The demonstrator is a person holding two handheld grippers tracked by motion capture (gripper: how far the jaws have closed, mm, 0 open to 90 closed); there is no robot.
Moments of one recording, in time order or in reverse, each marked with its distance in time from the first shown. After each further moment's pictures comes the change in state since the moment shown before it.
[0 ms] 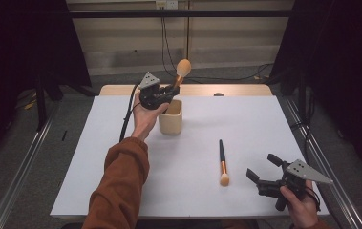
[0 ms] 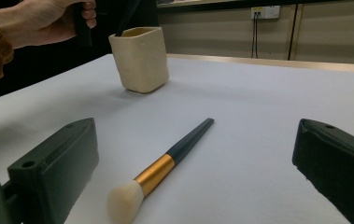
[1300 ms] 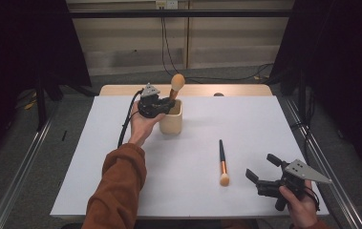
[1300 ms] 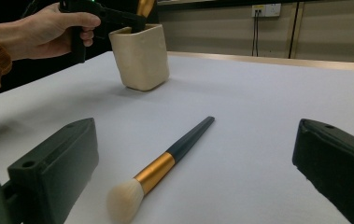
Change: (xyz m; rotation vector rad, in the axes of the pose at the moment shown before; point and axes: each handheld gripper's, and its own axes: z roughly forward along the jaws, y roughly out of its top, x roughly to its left) left arm 0.007 -0.031 -0.001 0.165 0.040 0.019; right arm 0.001 0.000 0.001 0.010 0.002 -0.002
